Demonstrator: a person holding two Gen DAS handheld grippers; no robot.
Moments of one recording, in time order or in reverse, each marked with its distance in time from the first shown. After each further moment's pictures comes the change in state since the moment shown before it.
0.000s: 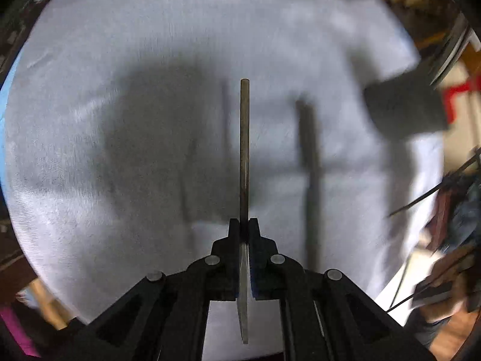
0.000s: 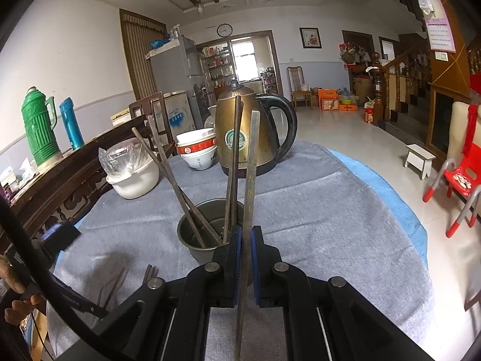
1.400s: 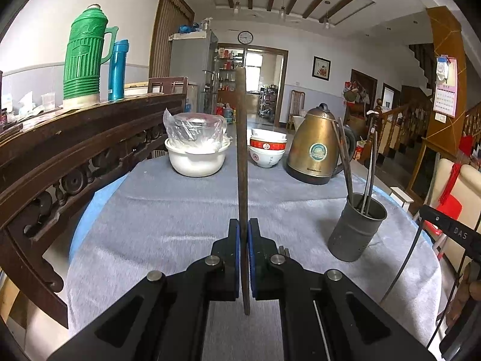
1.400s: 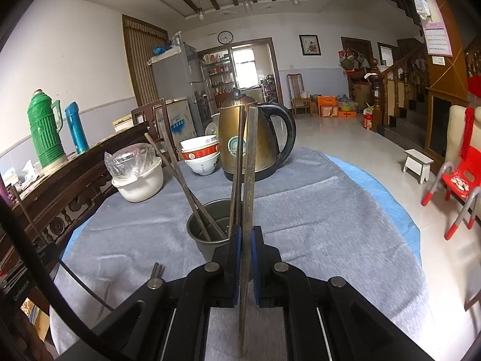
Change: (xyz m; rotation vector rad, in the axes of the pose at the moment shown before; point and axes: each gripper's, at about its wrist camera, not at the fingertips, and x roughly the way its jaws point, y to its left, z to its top) left arm -0.065 -0.024 -0.166 0.030 -1.086 0.161; right arm -0.030 0.007 -0.010 -0.008 -0.047 0.001
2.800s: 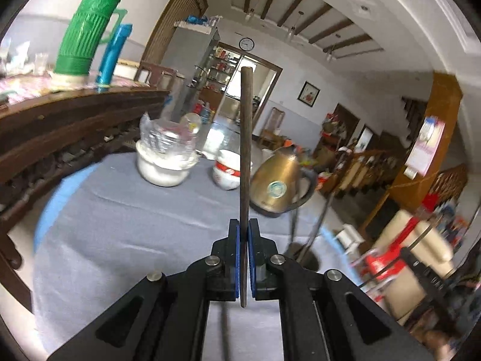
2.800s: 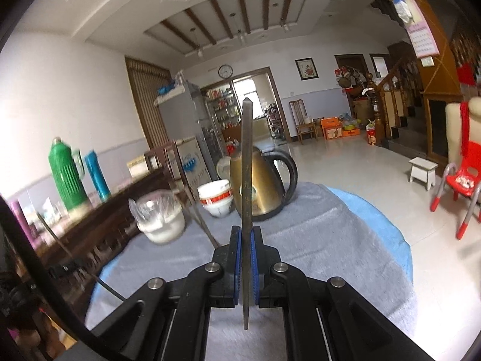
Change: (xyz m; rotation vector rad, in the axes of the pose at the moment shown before) left arm -0.023 0.006 0.062 -0.262 -0.012 -0.242; right arm -0.075 -0.017 0.038 0.123 -0.181 0.083
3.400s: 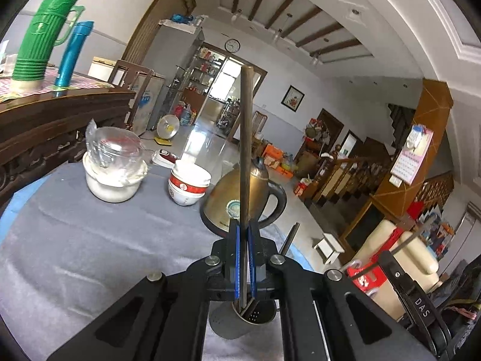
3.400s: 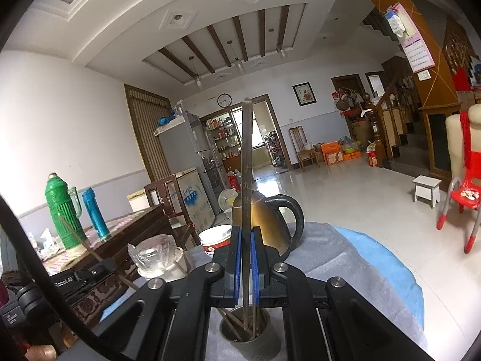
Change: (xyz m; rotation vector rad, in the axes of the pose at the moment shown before) left arm 0.085 -0.072 0.026 0.008 -0.008 -0.065; right arm 0.050 0.011 0.047 -0.006 -0.111 -0.006
